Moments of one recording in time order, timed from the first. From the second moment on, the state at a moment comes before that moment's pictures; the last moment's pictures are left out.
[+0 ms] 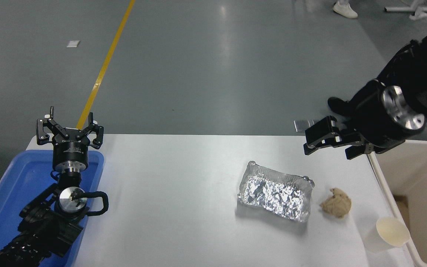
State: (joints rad) left arm -0.59 0.14 -1.05 -0.41 -0.12 -0.58 -0.60; right arm 2.32 -0.55 -1.38 1.71 -0.20 0.48 0.08
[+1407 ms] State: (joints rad) left arm -0.59 0.14 -1.05 -0.41 -0.12 -0.58 -0.60; right arm 1.41 -0.88 -1.24 1.38 -0.42 0.09 0.08
